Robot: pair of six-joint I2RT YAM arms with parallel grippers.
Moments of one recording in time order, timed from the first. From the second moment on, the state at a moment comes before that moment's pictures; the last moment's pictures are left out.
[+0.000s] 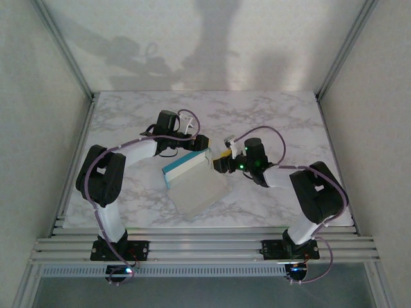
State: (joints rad) left arm -0.37 1.86 1.18 -0.04 0.62 -0.27; right arm 0.49 1.66 0.67 0.48 -0.55 0.11
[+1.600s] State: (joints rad) left arm -0.37 1.86 1.19 -0.05 0.62 -0.27; right arm 0.47 1.79 0.79 0.42 -0.66 0.08
